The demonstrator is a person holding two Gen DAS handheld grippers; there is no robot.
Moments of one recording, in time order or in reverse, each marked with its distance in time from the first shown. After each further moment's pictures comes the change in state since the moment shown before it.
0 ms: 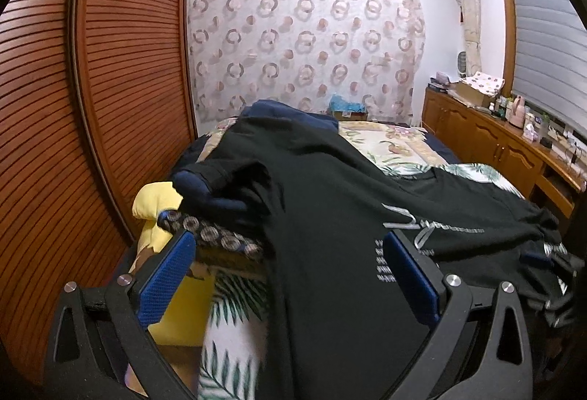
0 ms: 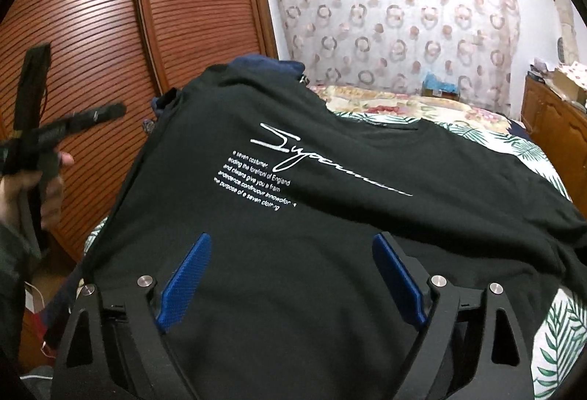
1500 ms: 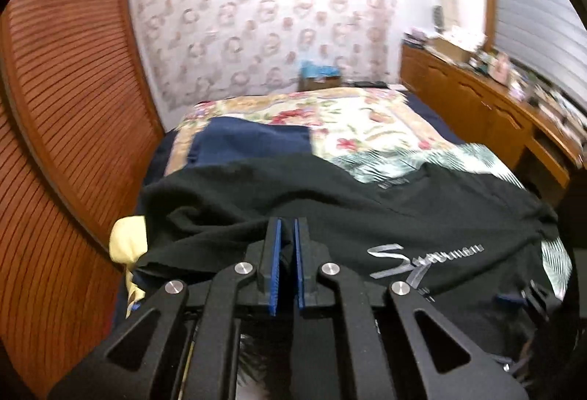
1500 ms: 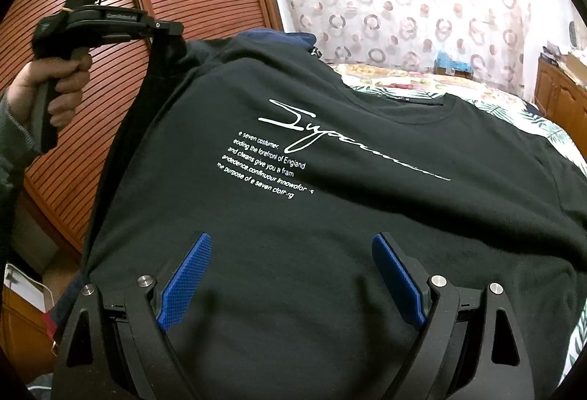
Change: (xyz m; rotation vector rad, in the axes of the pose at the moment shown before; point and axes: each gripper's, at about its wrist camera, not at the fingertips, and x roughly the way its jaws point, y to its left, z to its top) left arm 0.043 -0.037 0.078 0.176 0.168 -0.099; right arm 0.015 0.005 0.003 0.014 0.070 0.052
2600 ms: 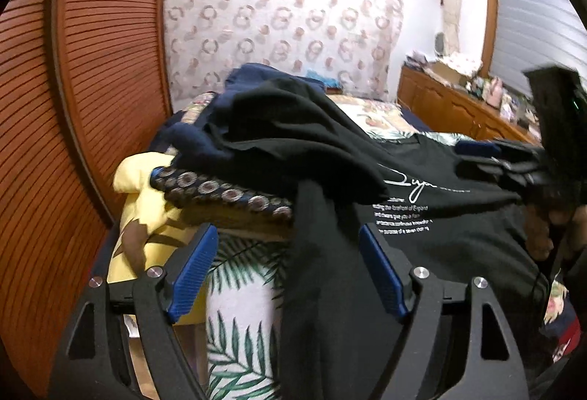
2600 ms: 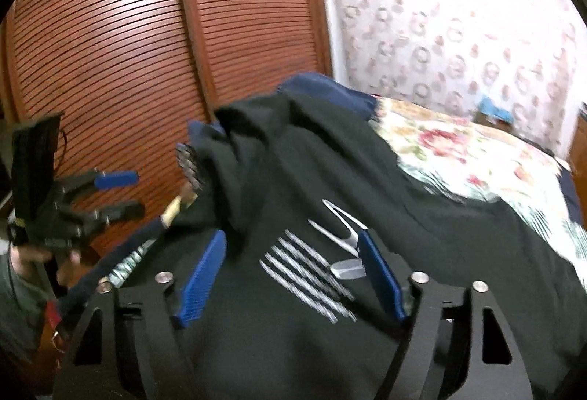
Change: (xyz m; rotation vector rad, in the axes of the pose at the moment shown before) left arm -0.044 0.045 -0.130 -0.145 -0.090 -0.030; right arm 0.021 0.038 0.099 -0.193 -0.051 0.158
